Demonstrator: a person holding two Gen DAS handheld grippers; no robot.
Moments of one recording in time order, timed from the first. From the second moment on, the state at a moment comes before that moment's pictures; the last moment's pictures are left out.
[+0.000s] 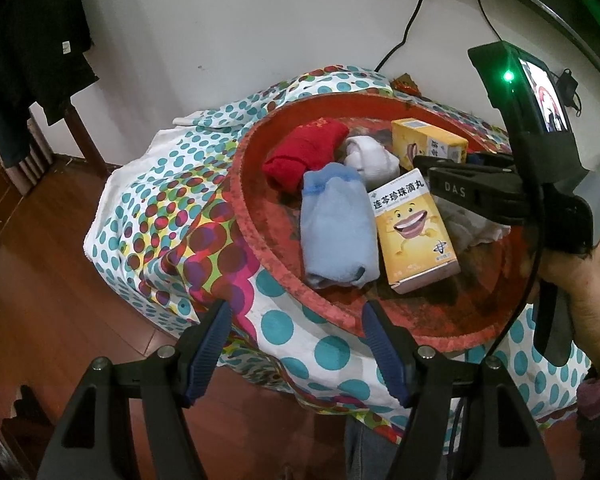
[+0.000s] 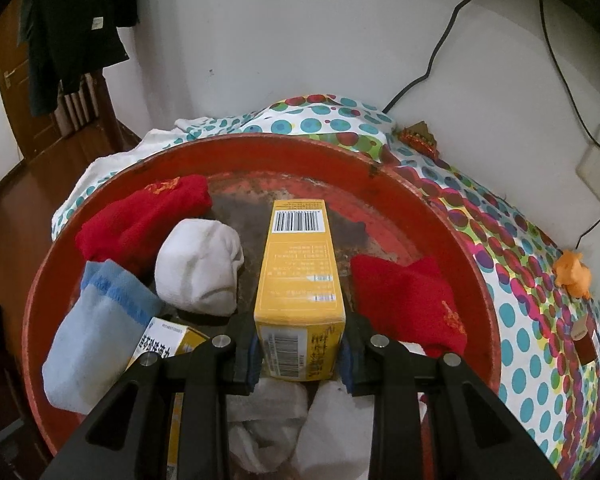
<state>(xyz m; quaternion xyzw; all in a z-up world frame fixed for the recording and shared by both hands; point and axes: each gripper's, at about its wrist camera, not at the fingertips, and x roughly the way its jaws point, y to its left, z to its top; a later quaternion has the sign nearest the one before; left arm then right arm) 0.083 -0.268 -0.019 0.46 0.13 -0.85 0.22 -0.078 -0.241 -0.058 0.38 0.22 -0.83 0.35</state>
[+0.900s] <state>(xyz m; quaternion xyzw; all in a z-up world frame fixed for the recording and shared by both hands) 0.076 -0.246 -0.024 0.47 0.11 -0.85 0.20 -0.076 -0.149 -0.020 0.34 0.15 -0.86 0.34</state>
